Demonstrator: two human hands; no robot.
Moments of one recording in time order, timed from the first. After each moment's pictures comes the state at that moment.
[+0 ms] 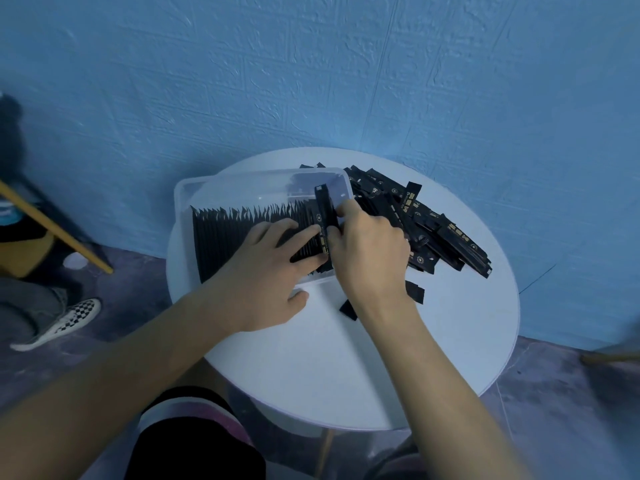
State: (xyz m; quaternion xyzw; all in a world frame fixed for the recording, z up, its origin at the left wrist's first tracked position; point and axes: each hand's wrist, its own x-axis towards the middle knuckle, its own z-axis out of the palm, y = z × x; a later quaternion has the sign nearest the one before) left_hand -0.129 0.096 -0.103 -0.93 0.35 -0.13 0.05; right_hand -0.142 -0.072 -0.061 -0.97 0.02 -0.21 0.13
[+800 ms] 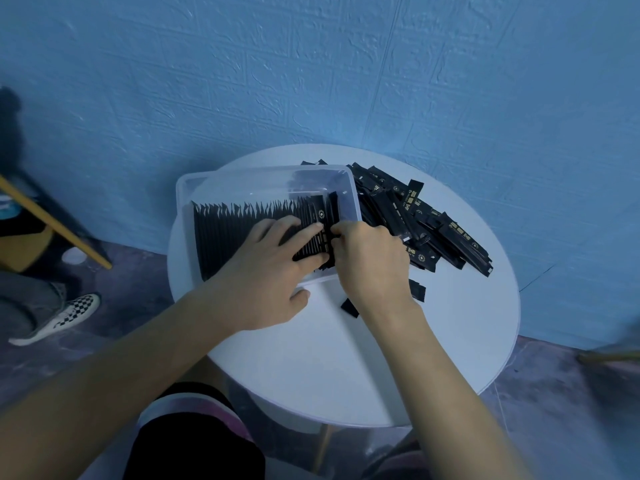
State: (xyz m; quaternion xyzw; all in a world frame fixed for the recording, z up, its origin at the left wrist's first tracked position) left_hand -0.132 0.094 -0.103 -0.92 0.36 -0.13 0.07; right_hand -0.148 -0.077 -0.066 -0.99 0.01 -0.13 0.11
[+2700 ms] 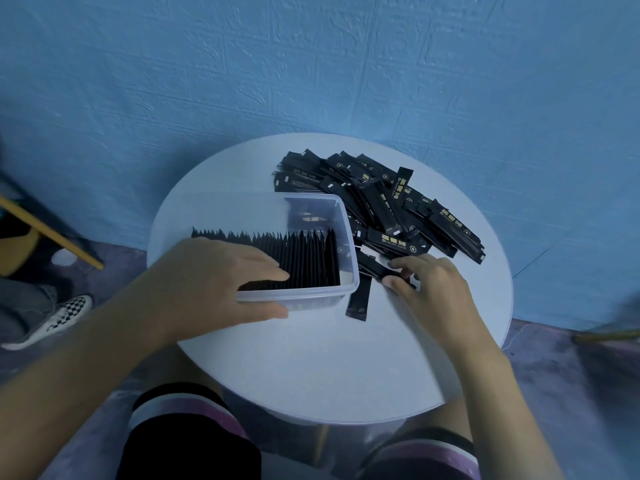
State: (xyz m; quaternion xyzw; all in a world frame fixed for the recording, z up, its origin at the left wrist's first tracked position) left_hand -0.172 0.114 -0.059 -0.91 0.33 0.03 -0.25; right_hand -0.185 -0.192 -0.116 -0.97 0.03 -0.10 0.21
